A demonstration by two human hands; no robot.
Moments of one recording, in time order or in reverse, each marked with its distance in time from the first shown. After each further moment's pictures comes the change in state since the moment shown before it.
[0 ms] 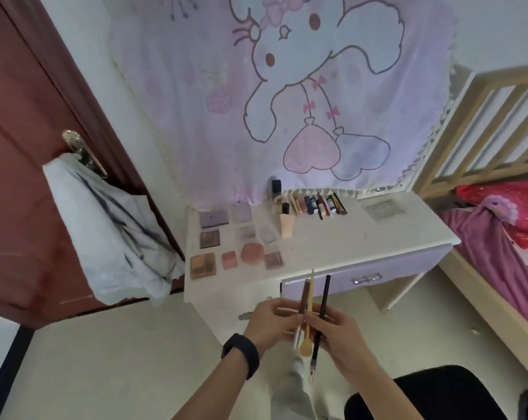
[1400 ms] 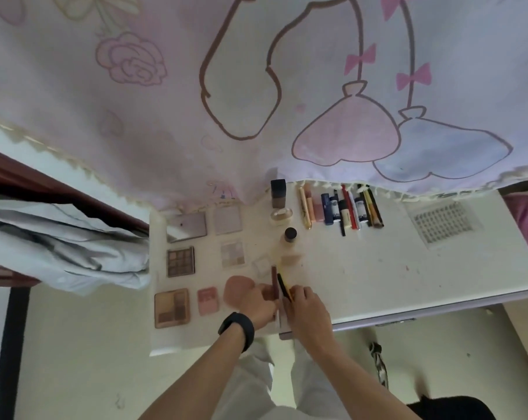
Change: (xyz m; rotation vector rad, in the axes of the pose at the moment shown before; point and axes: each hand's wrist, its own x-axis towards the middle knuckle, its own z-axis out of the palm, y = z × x) left_hand 0.308 0.033 -0.055 0.213 0.088 -0.470; right_hand 0.315 -0.014 0.033 -1.326 -0.002 -0.179
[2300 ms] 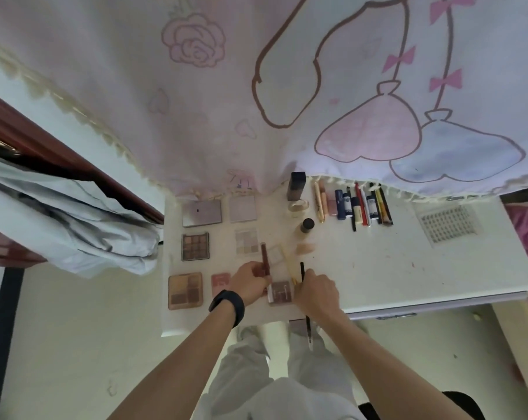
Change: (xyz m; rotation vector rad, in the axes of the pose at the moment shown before) left_hand 0.003 -0.016 -0.055 -0.083 0.088 0.135; right_hand 0.017 -0.033 -0.024 -0.172 -0.163 0.188
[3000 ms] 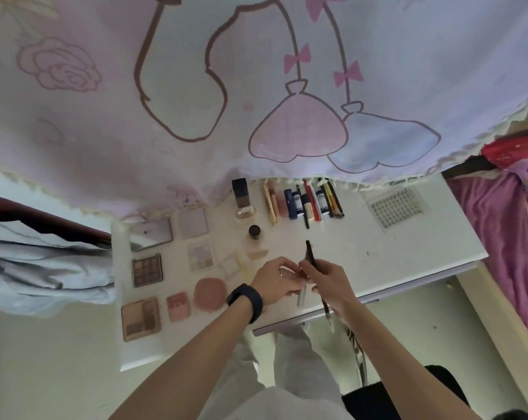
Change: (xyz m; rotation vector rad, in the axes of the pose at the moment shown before) left_hand -0.016 0.085 0.114 0.065 -0.337 0.100; right_hand -0.004 0.100 -0.074 1.126 -0.022 0.196
